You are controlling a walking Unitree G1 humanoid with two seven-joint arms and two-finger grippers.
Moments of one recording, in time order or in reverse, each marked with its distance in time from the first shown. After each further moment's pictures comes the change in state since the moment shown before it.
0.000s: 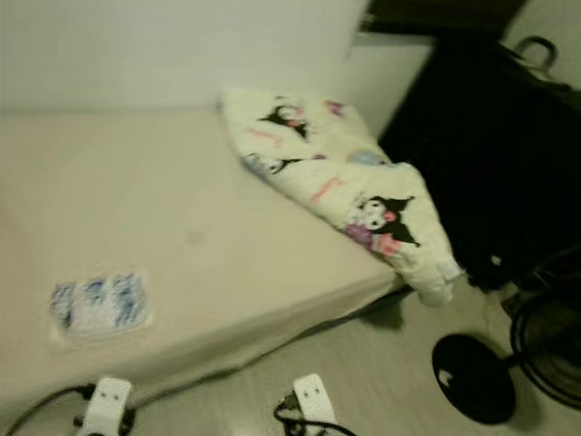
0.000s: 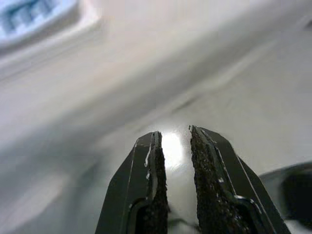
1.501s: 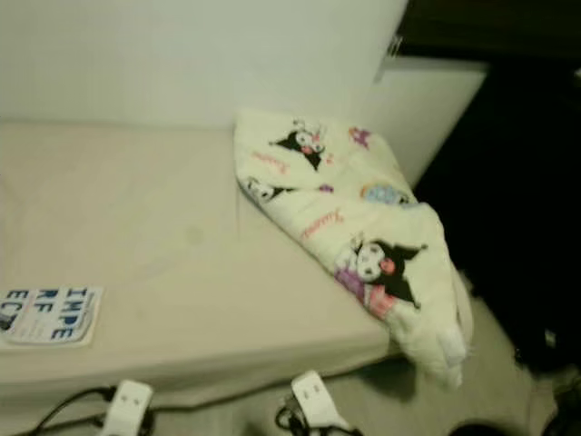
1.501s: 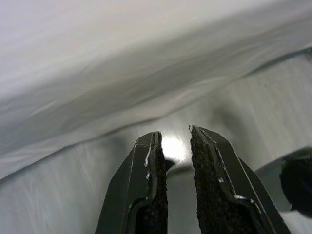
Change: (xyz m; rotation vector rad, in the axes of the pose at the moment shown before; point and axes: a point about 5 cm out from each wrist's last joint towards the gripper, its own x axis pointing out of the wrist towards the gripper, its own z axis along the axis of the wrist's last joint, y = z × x) left arm -0.004 0.001 -0.012 0.042 0.026 0.004; right arm 0.003 0.010 0.014 -0.140 -0.070 0.032
